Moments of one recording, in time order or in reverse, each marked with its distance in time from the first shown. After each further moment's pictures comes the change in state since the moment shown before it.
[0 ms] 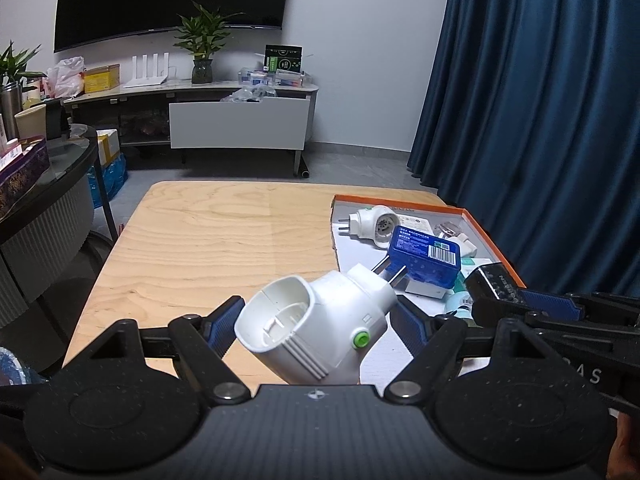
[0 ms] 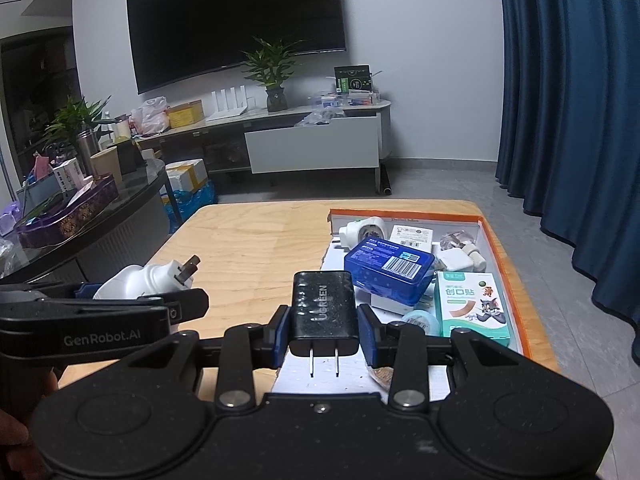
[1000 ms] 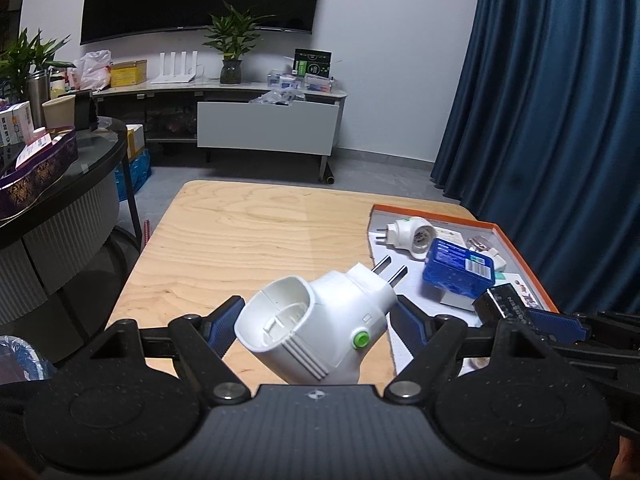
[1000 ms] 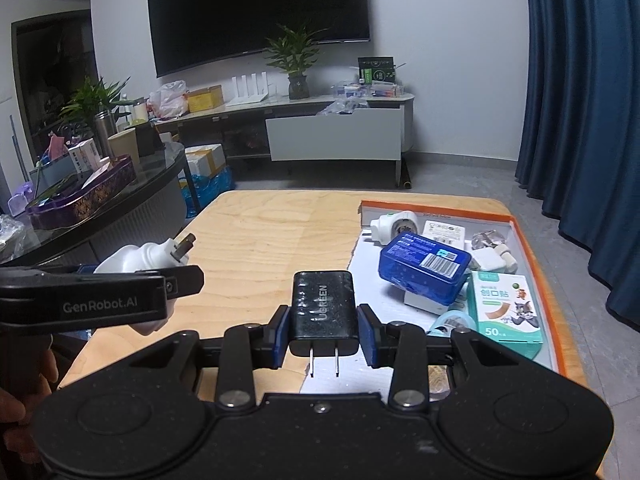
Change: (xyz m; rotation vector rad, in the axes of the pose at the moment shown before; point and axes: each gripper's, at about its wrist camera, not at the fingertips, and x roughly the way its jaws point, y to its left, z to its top) left arm -0.007 0.014 0.002 -0.053 -0.019 0.058; right arm 0.012 0.022 0.002 -0.044 0.027 0.040
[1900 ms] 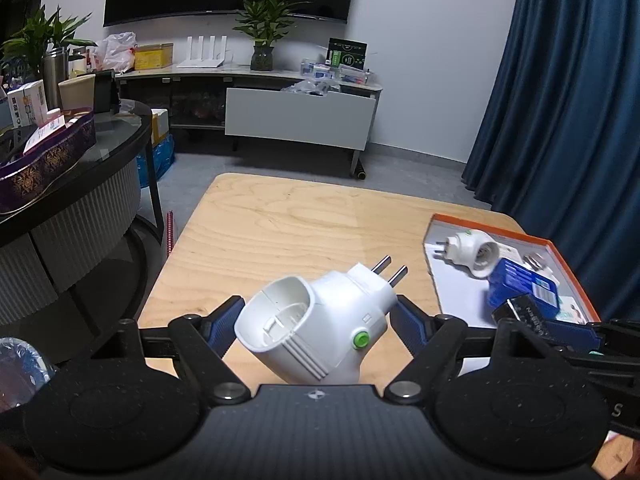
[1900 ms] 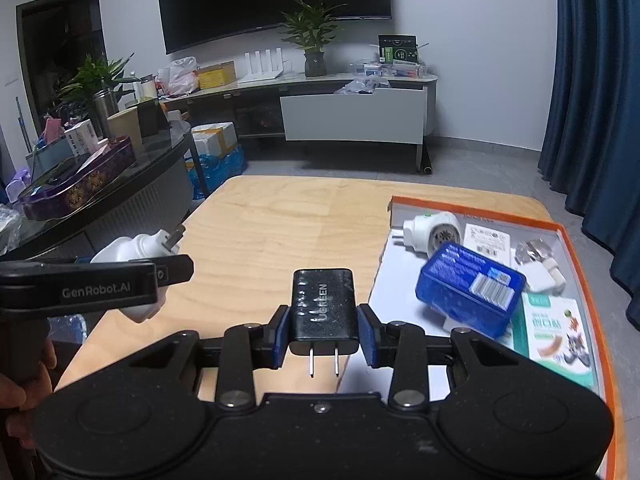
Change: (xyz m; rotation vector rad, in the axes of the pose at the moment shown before) left arm 0.036 0.034 0.018 -0.053 0.032 0.064; right arm 0.062 0.016 0.025 -0.034 0.076 0.043
